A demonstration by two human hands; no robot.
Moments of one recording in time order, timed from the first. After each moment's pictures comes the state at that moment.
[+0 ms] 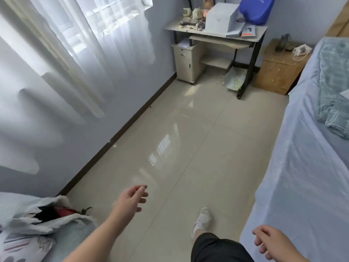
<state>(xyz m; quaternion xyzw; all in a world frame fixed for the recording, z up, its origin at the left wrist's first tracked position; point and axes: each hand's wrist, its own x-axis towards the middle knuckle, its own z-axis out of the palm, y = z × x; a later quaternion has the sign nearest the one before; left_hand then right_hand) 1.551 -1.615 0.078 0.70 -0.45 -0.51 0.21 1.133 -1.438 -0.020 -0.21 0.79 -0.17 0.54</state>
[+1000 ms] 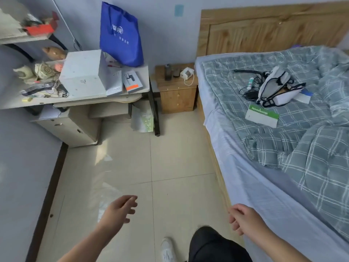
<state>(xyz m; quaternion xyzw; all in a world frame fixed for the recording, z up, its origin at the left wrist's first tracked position) 1.104 -2.255 0.042 0.51 -0.64 -0.57 -0.03 0.865 -1.903 0.037 0.02 0.83 -0.37 0.42</state>
